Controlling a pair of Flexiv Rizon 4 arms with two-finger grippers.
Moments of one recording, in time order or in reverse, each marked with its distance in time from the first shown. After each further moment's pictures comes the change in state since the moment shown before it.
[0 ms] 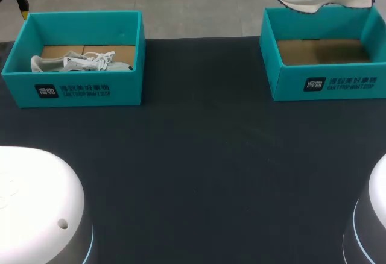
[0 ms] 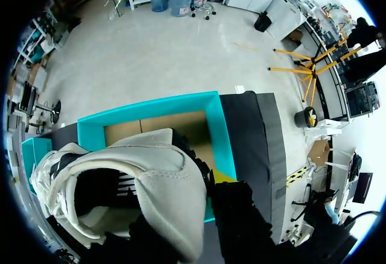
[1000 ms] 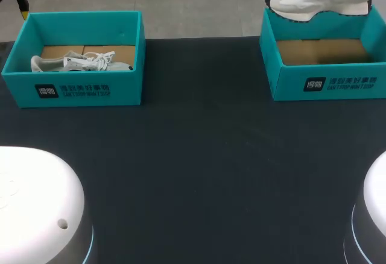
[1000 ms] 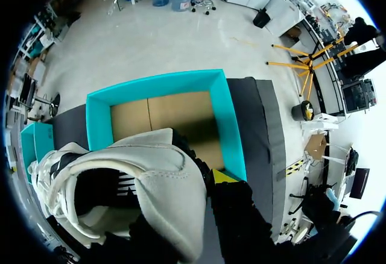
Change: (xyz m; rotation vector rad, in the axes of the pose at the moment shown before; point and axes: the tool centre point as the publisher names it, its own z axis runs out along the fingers) left arm 0.000 0.000 0.000 0.000 0.000 0.000; right arm 0.026 -0.066 -0.029 0.038 -0.025 -0.005
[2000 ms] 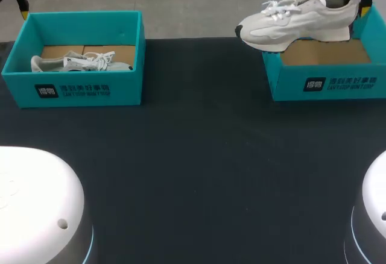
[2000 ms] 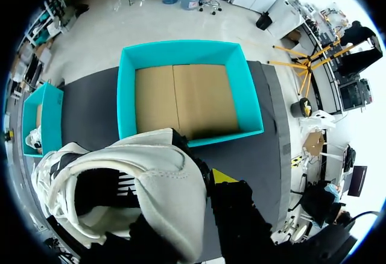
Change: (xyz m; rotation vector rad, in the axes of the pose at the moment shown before) left arm 0.000 0.000 0.000 0.000 0.000 0.000; right arm 0.066 -0.137 -0.042 -0.026 -0.021 -0.044
